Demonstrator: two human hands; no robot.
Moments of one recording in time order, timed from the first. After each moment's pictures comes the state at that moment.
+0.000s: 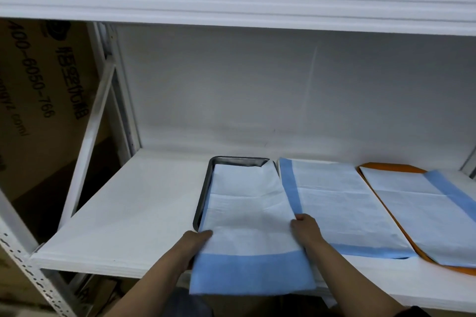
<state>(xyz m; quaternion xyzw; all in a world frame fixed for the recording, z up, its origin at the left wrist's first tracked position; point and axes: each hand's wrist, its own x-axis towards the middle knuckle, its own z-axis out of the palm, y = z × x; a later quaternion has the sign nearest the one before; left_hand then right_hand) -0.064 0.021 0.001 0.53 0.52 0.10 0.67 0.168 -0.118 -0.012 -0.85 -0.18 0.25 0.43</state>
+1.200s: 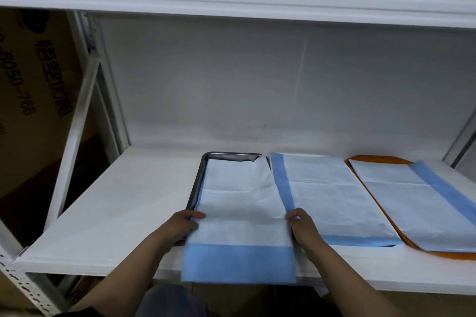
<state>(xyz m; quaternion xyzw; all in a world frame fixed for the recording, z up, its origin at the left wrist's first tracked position) -0.067 0.052 0.010 0.65 0.48 0.07 0.59 0.159 -0.141 -0.009 -0.79 -0.18 0.26 0.52</state>
